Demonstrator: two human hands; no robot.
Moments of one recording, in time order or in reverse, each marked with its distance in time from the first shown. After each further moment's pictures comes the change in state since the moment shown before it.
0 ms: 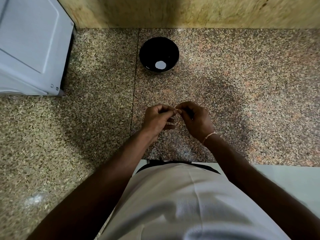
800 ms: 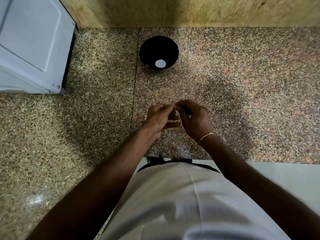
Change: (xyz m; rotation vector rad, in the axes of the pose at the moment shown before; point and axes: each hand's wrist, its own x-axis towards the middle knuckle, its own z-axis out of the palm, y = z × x) left_hand -0.007 0.006 0.010 -0.122 0.036 -0.139; right_hand -0.009 -0.010 0.004 -0.075 0.113 -0.163
